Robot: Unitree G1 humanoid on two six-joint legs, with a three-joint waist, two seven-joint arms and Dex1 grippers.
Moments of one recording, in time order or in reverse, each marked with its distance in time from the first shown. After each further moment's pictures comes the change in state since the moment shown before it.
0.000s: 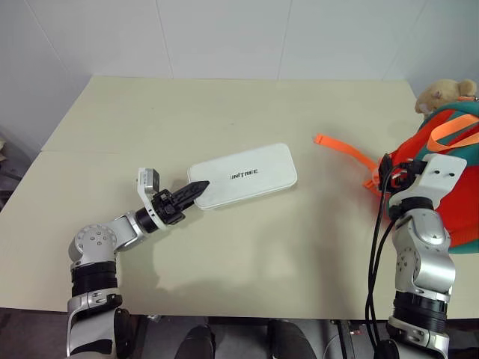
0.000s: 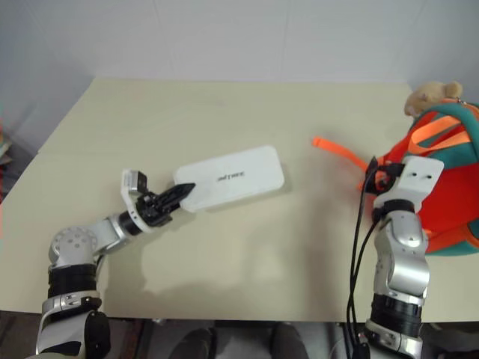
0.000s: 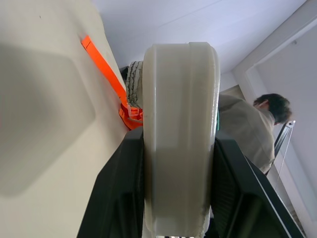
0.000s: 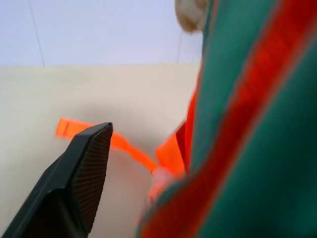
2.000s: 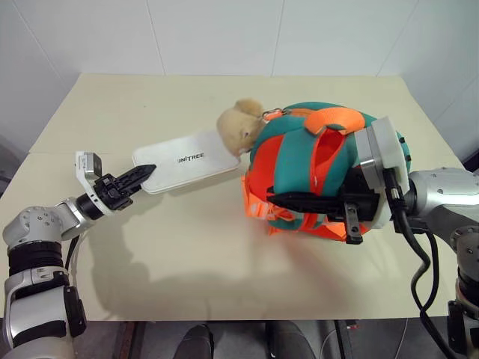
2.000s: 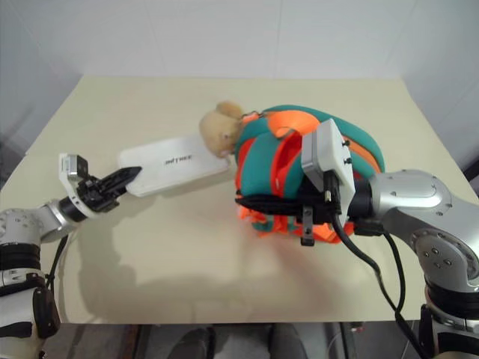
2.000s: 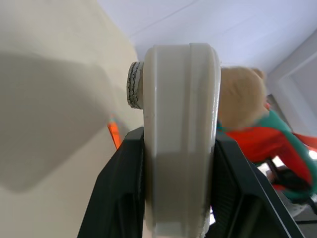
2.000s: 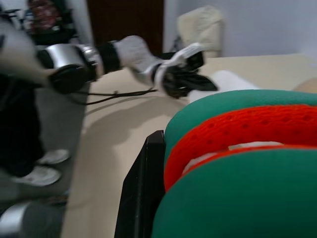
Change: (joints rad) left arm -0.173 0.366 -0.040 0.417 0.189 -0.126 -0.342; right arm -0.223 -0.540 0.286 -0.551 0.882 0.593 0.857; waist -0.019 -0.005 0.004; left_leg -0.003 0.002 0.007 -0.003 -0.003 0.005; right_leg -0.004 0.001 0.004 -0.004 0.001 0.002
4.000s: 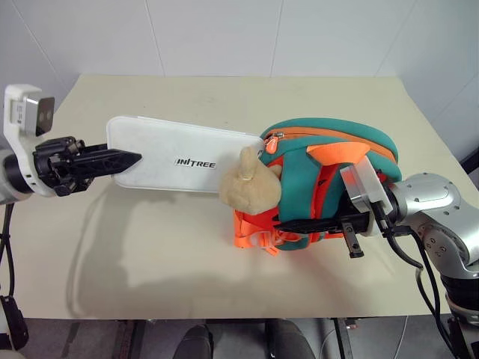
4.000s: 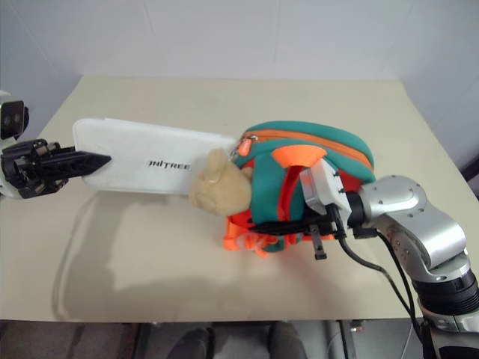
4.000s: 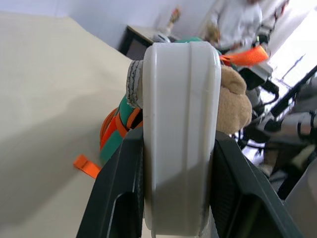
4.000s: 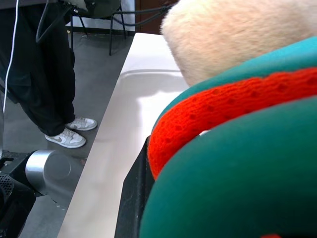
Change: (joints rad) left arm 0.042 0.318 -0.031 -0.617 -0.091 -0.017 -0.175; right arm 0.087 0.011 0.167 0.206 -0.316 -0.364 0.358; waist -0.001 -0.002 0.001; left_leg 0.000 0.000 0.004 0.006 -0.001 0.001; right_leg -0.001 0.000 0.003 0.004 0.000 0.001
